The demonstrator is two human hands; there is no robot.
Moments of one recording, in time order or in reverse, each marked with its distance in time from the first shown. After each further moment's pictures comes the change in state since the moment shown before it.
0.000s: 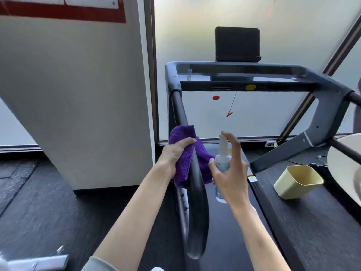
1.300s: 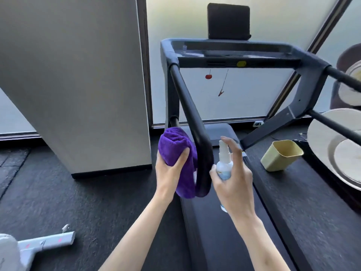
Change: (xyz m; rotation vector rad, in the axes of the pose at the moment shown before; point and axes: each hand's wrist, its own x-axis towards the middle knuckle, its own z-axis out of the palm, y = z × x) left_hand -0.086 -0.129 -0.064 -0.016 0.085 0.517; right_hand -0.135 -0.062 -0.023 -0.179 0.028 0.038
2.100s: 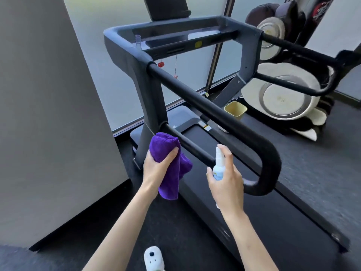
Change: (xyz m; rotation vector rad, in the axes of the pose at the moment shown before) left_hand 0.211 0.003 -0.115 0.231 -0.547 -0.280; right_hand 0.020 -0.049 0.201 -0.471 0.315 0.481
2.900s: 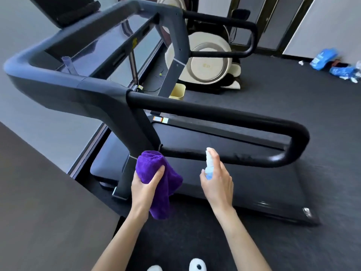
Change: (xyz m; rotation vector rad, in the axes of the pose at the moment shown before) left_hand 0.180 0.026 -0.105 0.152 -0.506 -0.085; right_hand 0.044 -0.098 0.164 -0.341 0.270 0.624
